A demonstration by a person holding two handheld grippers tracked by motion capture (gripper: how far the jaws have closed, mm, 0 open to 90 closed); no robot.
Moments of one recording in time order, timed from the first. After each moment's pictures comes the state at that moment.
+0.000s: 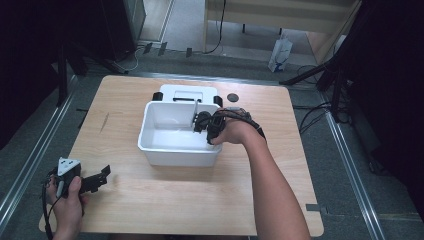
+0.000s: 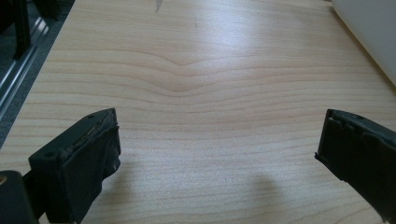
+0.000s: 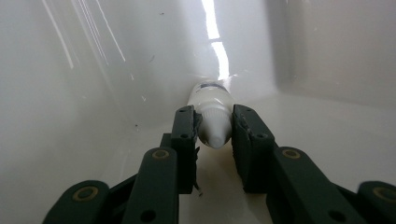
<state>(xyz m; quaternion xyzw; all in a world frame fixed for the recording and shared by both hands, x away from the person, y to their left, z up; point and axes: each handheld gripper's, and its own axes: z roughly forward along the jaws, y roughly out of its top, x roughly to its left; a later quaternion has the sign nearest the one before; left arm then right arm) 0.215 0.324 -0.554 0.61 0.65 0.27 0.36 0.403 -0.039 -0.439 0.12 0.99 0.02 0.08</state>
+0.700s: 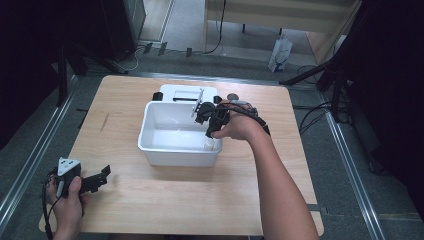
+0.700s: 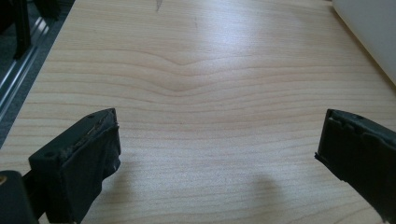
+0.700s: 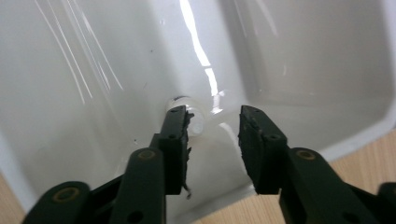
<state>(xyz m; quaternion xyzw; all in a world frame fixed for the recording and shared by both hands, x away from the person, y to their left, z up) 0.215 0.323 -0.554 0.61 0.65 0.27 0.36 0.400 -0.046 -0.404 0.15 0.98 0.08 0.11</state>
